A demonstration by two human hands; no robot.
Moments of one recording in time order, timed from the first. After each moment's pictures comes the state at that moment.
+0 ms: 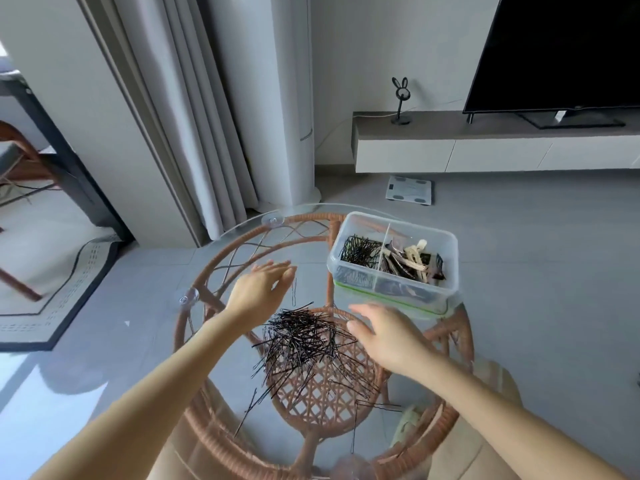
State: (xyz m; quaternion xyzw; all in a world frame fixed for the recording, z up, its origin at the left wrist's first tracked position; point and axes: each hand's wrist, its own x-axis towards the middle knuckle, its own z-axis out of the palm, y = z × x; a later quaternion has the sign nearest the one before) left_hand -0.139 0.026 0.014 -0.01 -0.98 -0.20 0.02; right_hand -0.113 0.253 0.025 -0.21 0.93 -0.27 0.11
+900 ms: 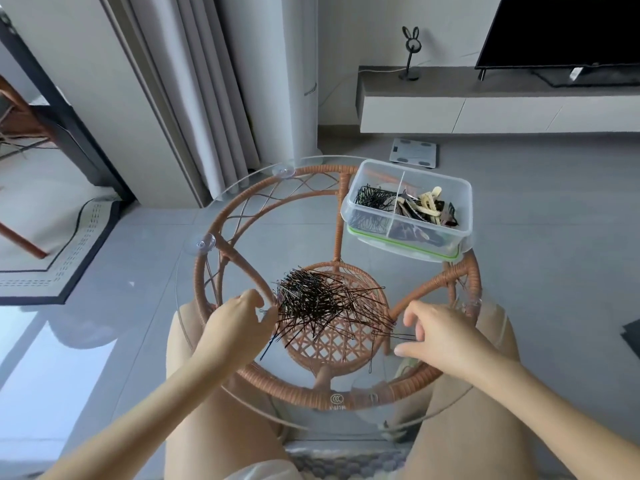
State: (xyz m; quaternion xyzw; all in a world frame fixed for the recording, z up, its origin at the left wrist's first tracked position) left_hand -0.004 0.019 0.001 0.14 -0.97 -0.19 -0.05; right_hand -0.039 0.288 0.015 -0.12 0.97 -0.14 0.17
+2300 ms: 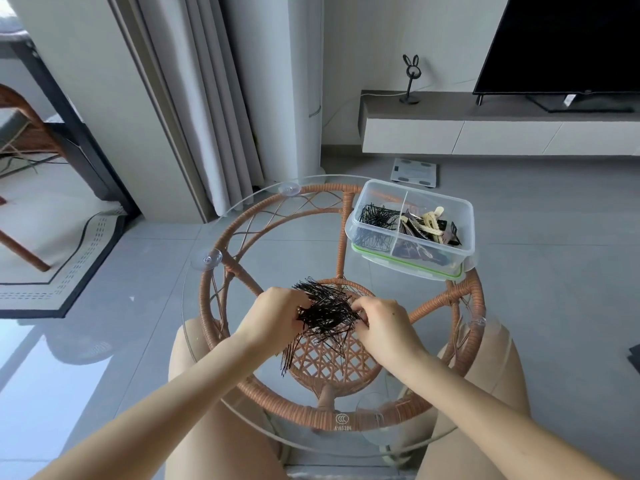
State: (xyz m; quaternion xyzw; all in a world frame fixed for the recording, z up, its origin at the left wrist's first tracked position) left_hand -0.038 0.039 0.016 -0.01 -0.98 -0.17 -0.07; right_hand -0.054 0.215 0.004 -0.16 0.96 -0.25 0.04
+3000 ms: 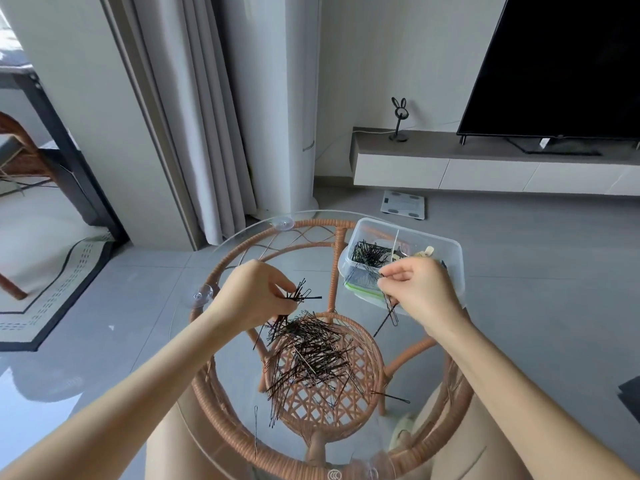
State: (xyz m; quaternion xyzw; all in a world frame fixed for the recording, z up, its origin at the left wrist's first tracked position) left_hand -0.072 0.019 0.094 0.07 -0.95 -0.31 -0.03; right_hand -0.121 0.240 0.075 -0.03 0.89 -0.45 -0.04
